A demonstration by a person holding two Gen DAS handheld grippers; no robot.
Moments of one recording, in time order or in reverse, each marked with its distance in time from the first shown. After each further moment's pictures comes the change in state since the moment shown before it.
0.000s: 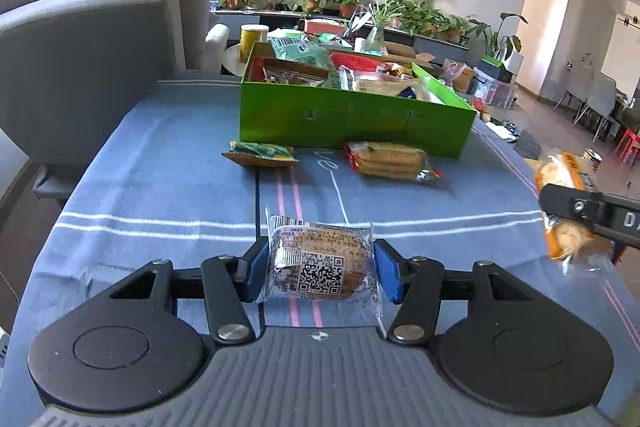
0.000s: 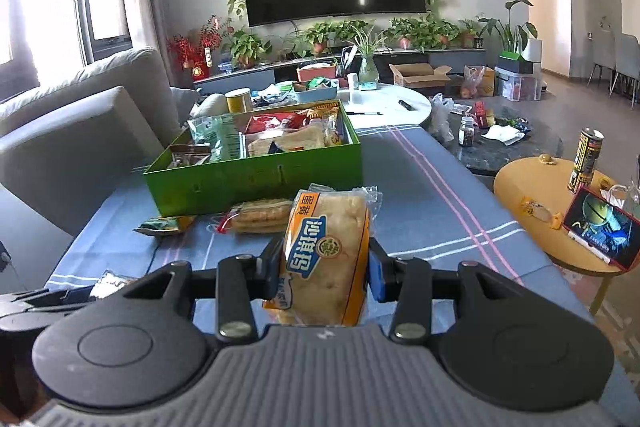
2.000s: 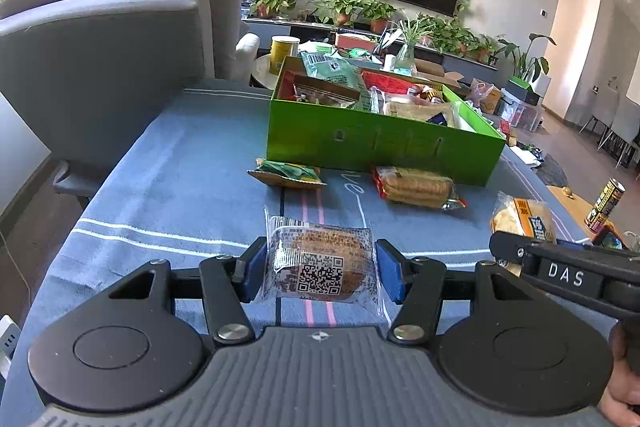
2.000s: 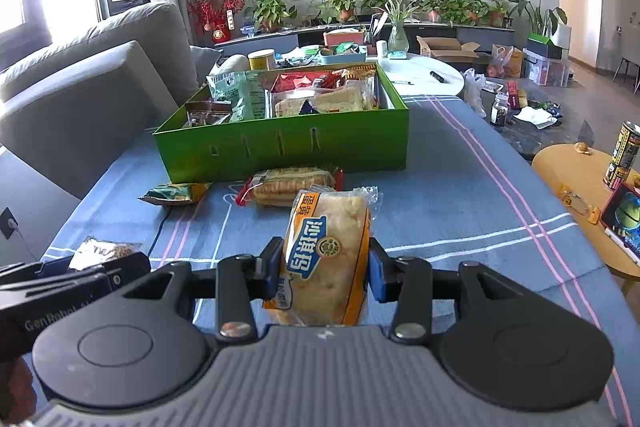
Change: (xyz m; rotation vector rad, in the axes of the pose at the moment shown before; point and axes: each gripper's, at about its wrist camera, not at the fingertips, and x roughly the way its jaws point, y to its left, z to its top) left arm 0.007 0.005 0.011 -0.059 -0.043 0.081; right arm 0.042 0.028 0.000 -0.063 0.110 0.046
